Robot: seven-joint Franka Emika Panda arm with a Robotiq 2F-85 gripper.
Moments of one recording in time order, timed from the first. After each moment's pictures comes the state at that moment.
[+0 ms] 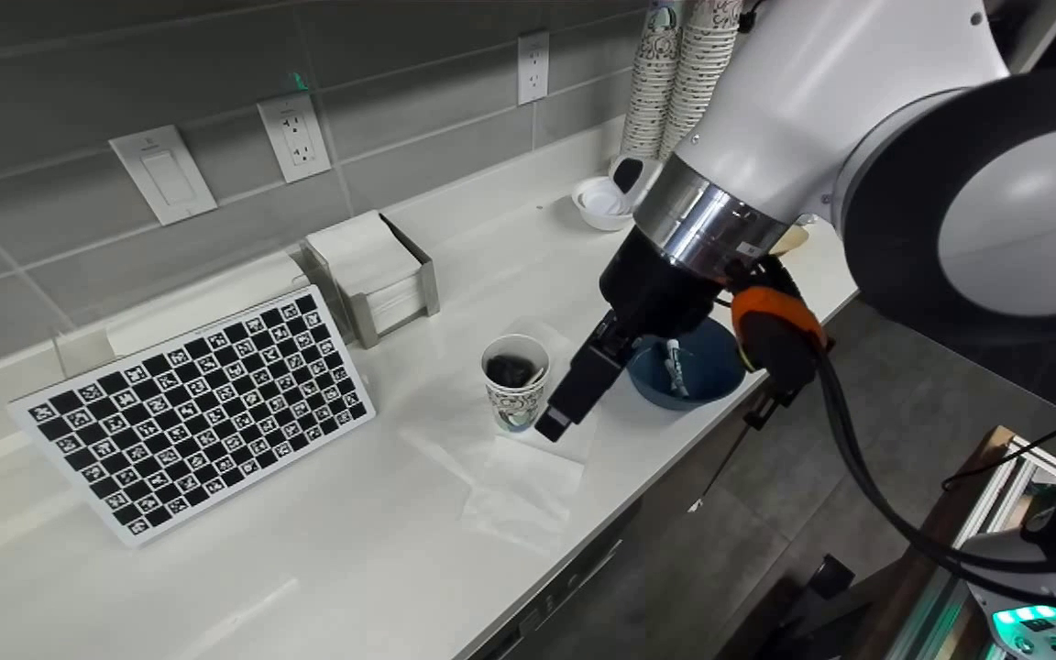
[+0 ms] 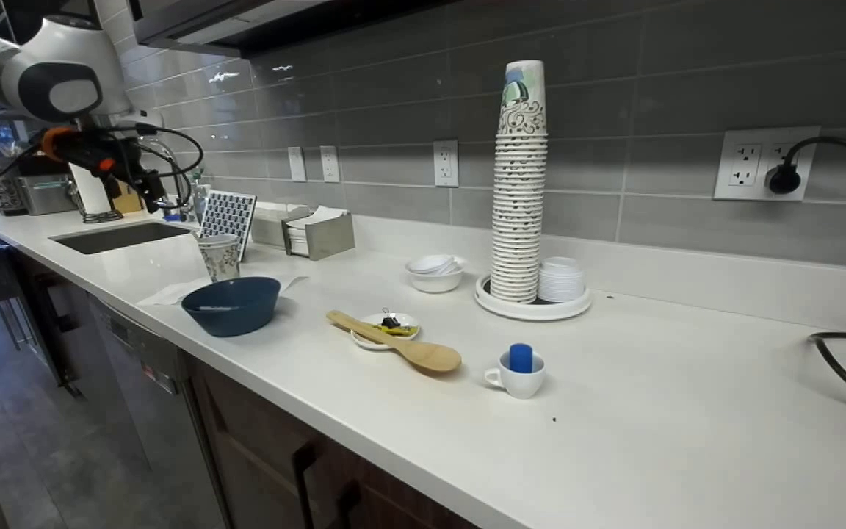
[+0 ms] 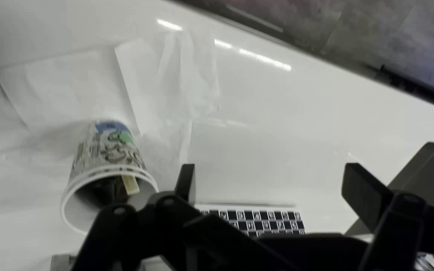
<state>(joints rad) 0.37 -0.12 0.34 -2.28 0.47 2.56 0.02</state>
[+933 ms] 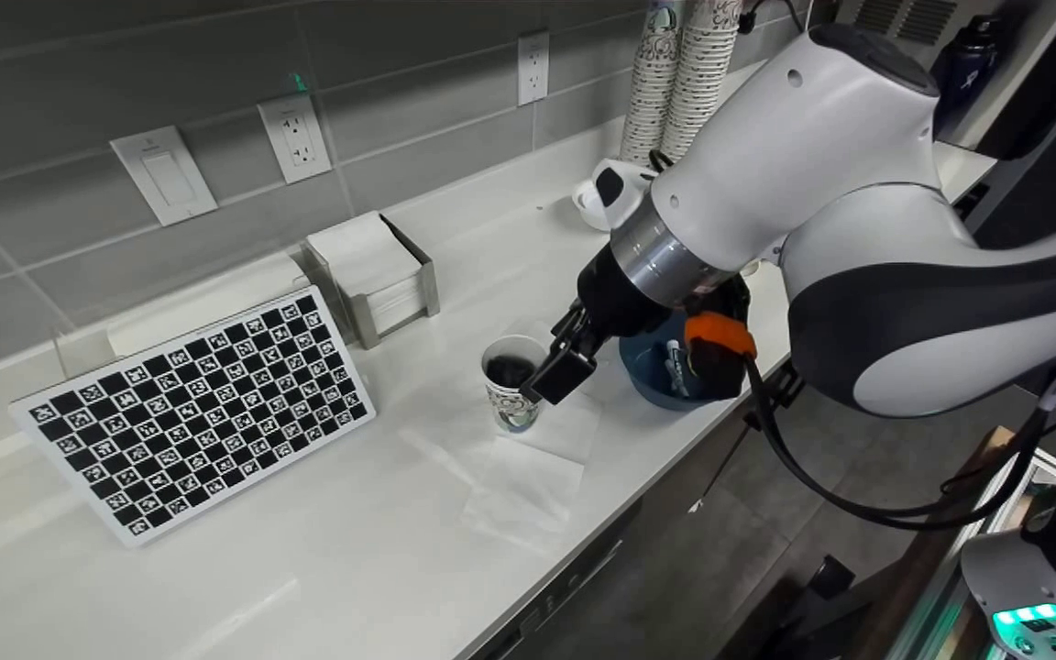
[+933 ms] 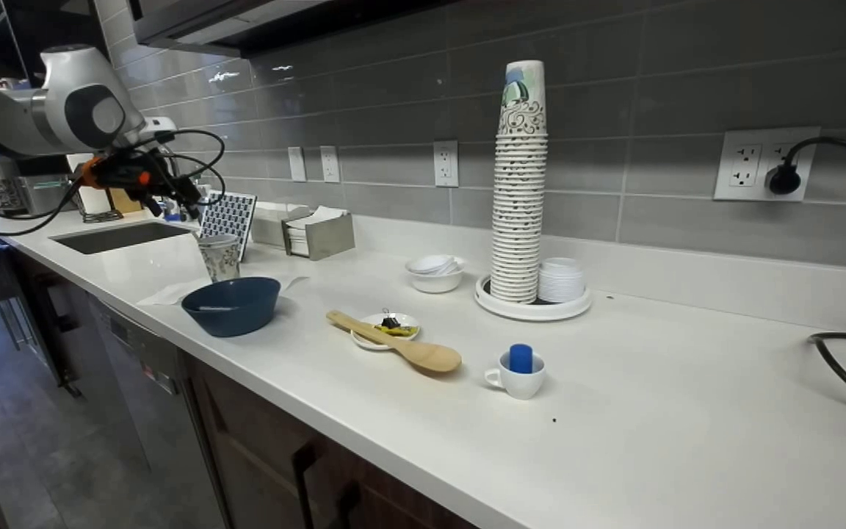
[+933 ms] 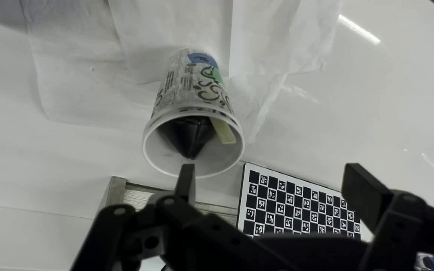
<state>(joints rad) 0.31 -0.03 0.34 -2.32 -0.05 2.81 0.22</state>
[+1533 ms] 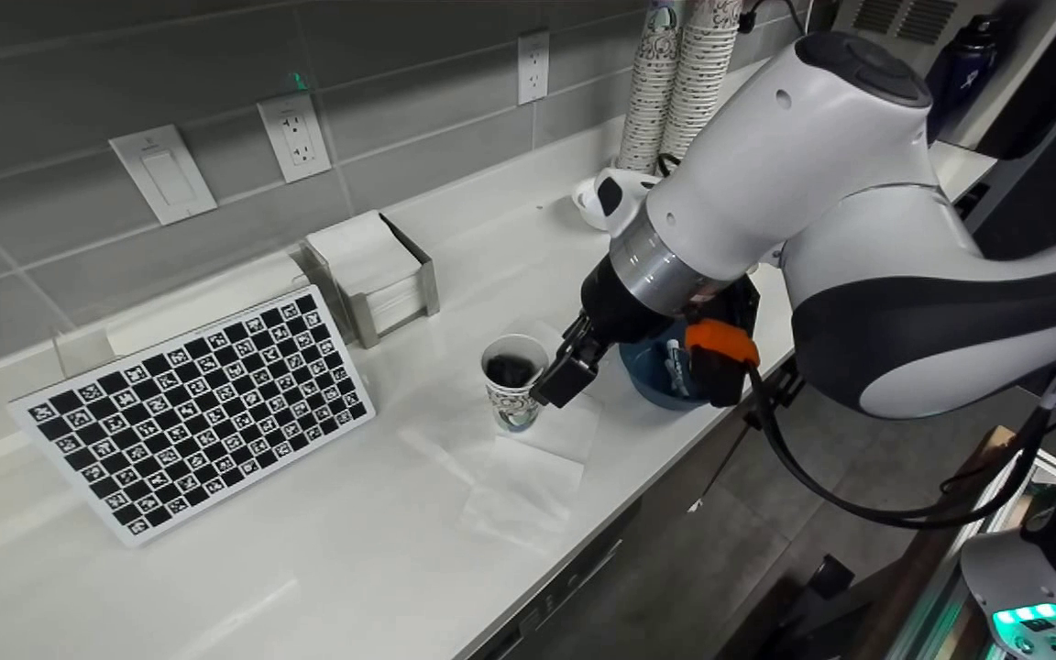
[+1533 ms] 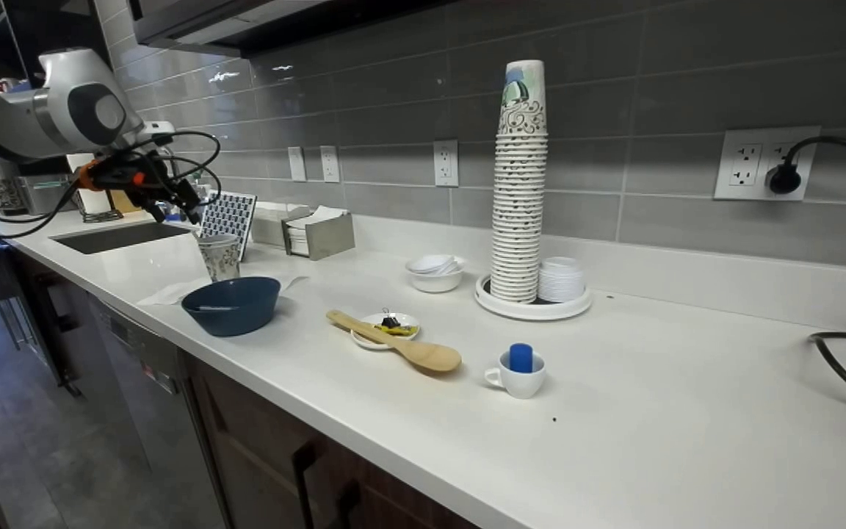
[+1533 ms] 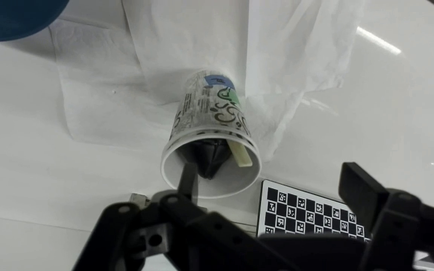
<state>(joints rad) 0.30 -0.03 0.34 -2.32 -0.16 2.74 0.35</state>
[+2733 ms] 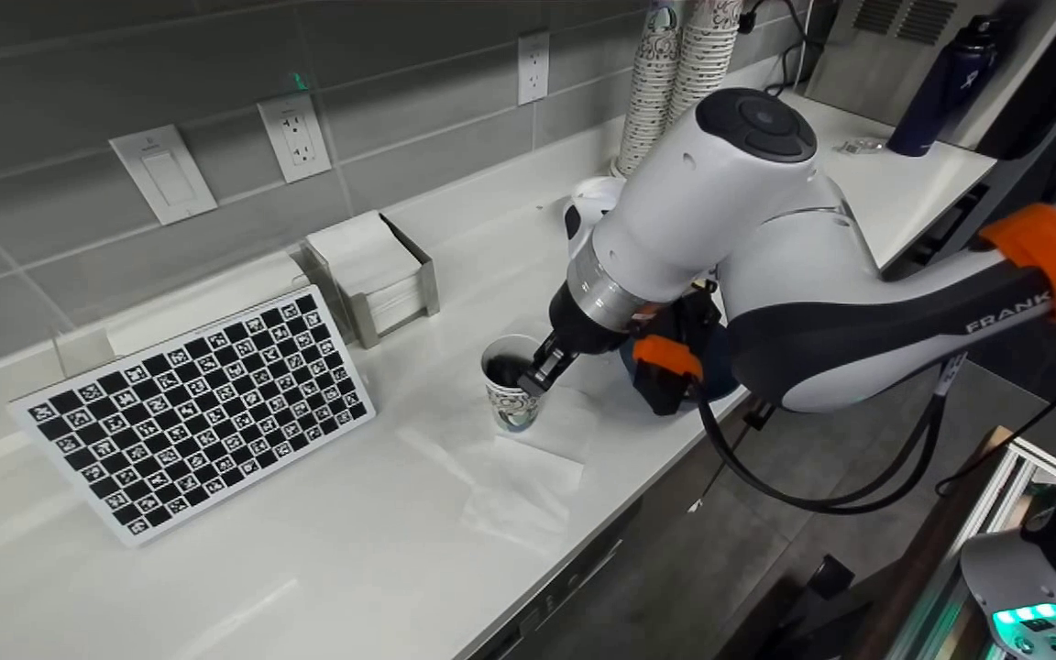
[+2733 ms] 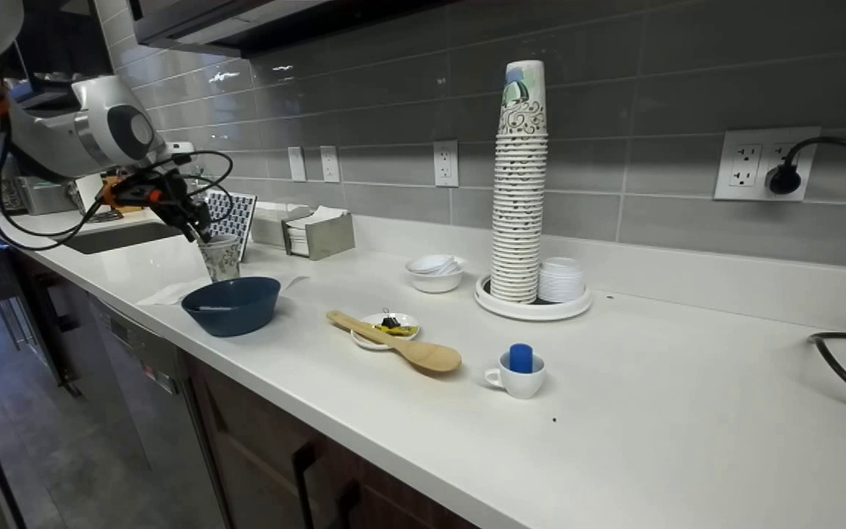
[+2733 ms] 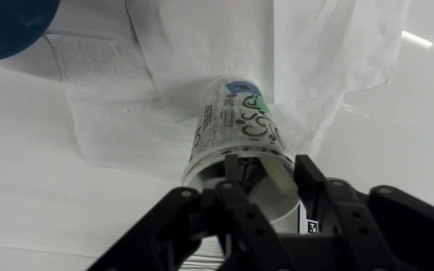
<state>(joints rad) 0.30 0.12 0.31 -2.22 -0.35 2.72 0.57</state>
